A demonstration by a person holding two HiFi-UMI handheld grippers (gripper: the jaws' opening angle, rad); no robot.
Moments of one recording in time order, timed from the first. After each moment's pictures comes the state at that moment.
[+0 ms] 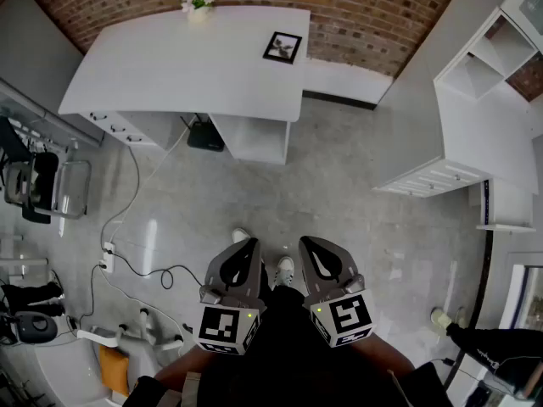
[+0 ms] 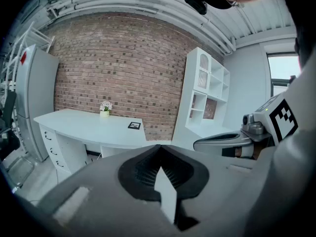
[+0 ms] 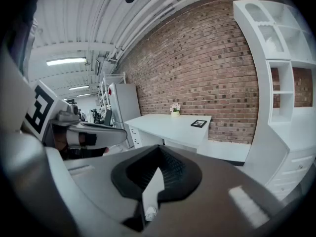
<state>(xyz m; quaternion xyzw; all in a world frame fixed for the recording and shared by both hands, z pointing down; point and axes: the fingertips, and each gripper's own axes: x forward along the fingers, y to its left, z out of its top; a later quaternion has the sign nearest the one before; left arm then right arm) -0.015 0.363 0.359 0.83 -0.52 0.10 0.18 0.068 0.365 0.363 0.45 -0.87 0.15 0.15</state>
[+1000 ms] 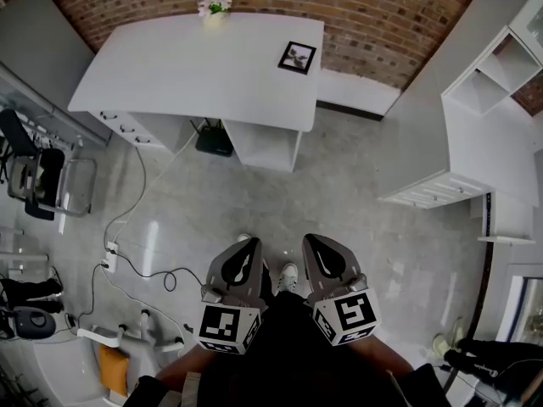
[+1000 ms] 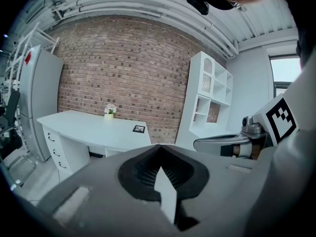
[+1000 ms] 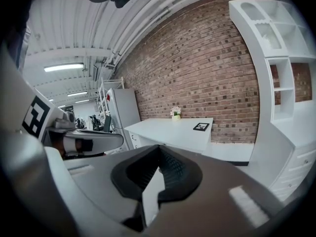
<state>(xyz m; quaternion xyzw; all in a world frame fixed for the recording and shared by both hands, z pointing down) -0.045 0.352 0.345 0.82 -0.53 0.09 0.18 0.045 0.347 0.347 0.46 -0.87 0.16 0.12</state>
